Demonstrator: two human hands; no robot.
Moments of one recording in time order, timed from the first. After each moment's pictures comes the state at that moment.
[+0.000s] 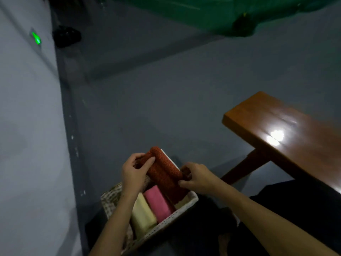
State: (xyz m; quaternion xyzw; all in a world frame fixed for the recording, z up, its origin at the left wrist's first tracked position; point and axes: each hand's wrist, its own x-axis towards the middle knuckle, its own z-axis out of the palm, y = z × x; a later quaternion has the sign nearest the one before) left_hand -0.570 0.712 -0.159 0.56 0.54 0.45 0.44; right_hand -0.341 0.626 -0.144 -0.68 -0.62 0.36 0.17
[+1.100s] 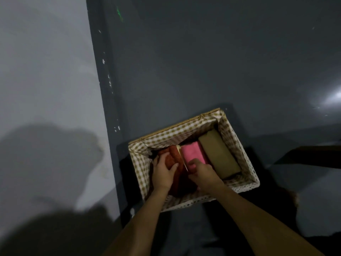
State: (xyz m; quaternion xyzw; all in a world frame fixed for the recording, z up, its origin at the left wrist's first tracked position) left_hand -0.668 0.690 -0.440 0.50 0.79 0.10 0.34; right_hand -0.479 0.679 -0.417 -0.64 -0.54 0.55 0.04
